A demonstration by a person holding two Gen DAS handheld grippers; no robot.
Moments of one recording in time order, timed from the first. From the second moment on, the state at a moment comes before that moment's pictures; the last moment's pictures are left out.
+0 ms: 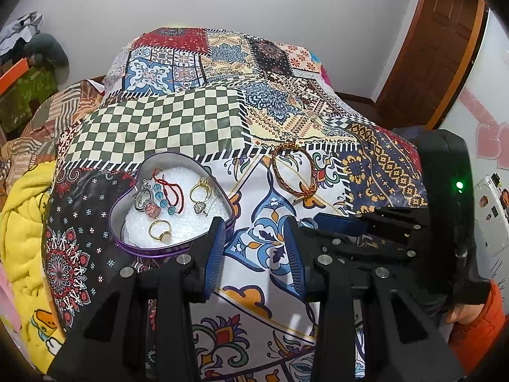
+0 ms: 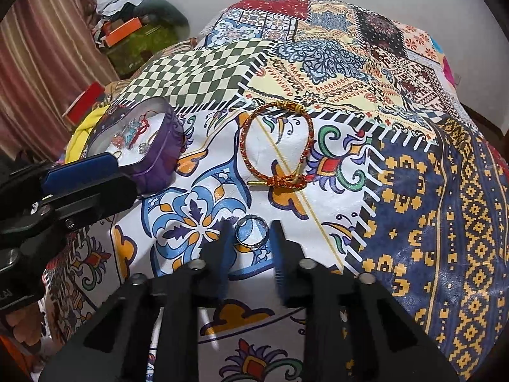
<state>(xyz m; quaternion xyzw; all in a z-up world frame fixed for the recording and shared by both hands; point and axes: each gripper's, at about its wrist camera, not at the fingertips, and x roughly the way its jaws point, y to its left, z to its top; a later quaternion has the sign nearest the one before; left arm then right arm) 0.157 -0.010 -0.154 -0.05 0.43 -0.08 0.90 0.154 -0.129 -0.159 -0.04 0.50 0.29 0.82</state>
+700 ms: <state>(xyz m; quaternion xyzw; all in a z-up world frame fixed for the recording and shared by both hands) 0.210 -0.054 -0.157 -0.06 0.46 -0.11 0.88 0.169 -0.213 -0.100 0.06 0.42 0.22 0.88</state>
